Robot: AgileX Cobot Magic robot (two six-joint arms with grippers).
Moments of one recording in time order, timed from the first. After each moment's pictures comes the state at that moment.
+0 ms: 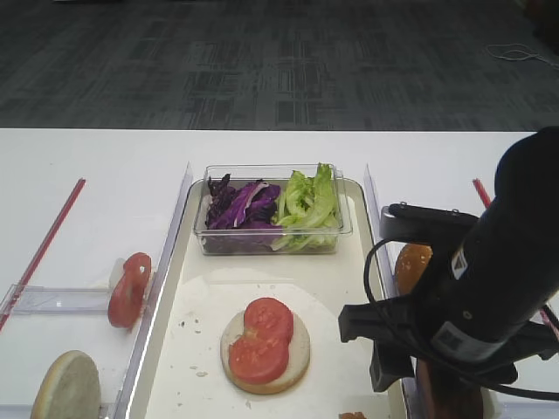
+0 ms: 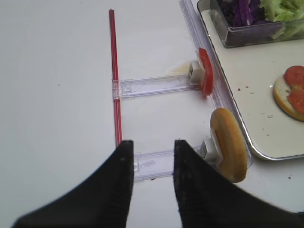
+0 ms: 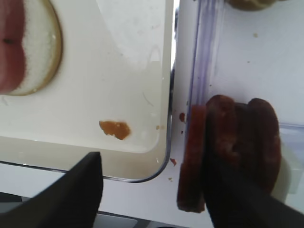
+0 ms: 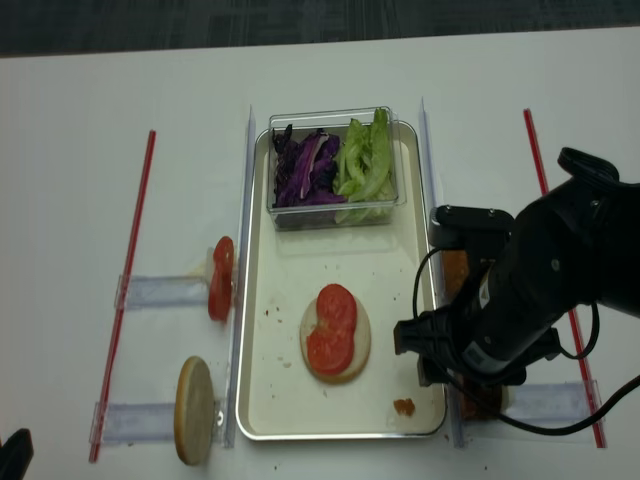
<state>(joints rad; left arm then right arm) -0.13 -0.02 -0.49 0.04 1.18 -0.05 0.63 1.47 -0.70 0.28 0.74 0.43</state>
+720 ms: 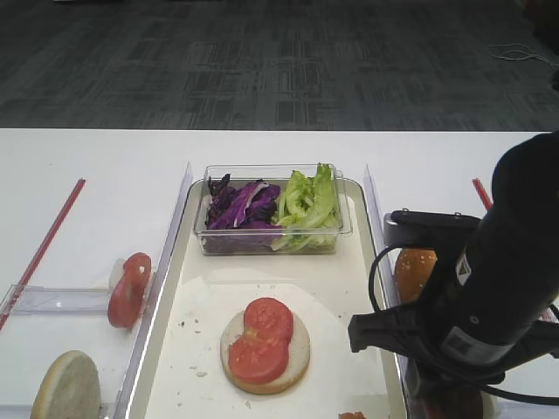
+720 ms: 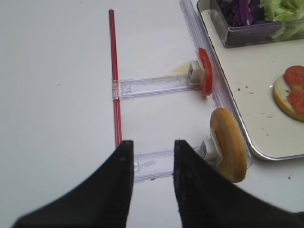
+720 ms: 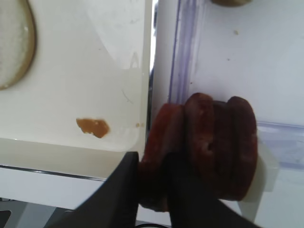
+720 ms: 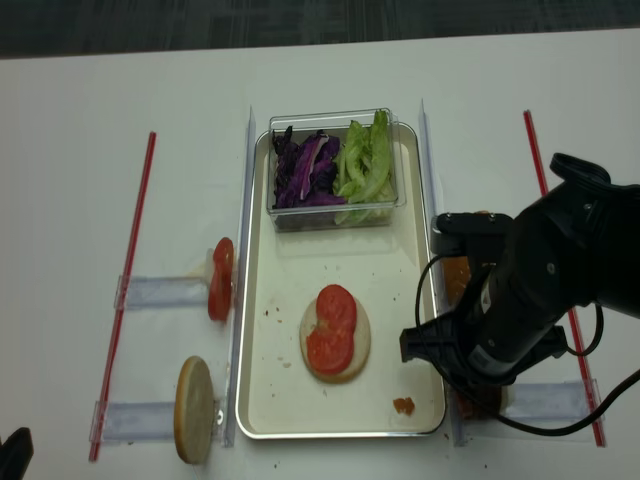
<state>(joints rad) -0.13 -0.02 -0.49 0.04 1.18 -0.05 0.63 1.48 -0.70 0.22 0.76 0.44</state>
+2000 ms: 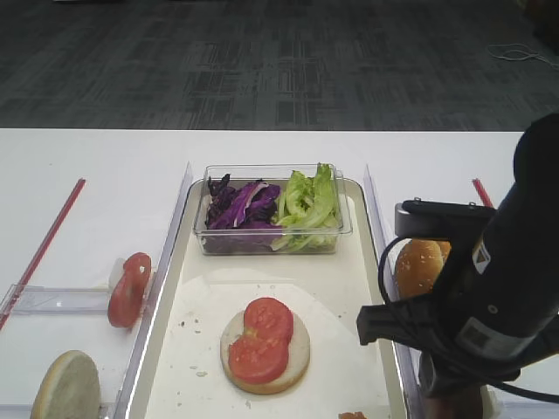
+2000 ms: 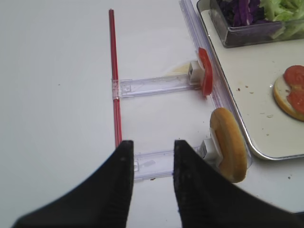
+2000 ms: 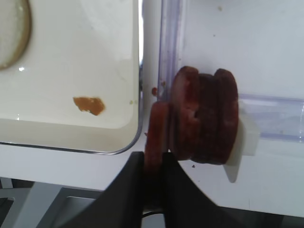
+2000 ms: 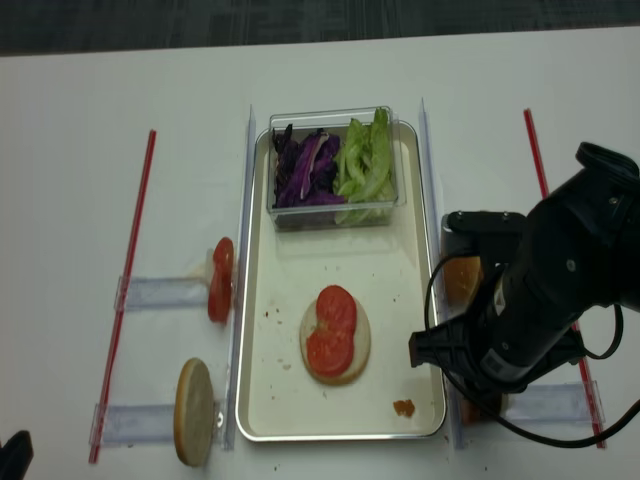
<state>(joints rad) -0.13 -0.02 -0.49 0.04 1.18 -0.05 0.63 1.42 -0.72 0.21 0.87 0.47</state>
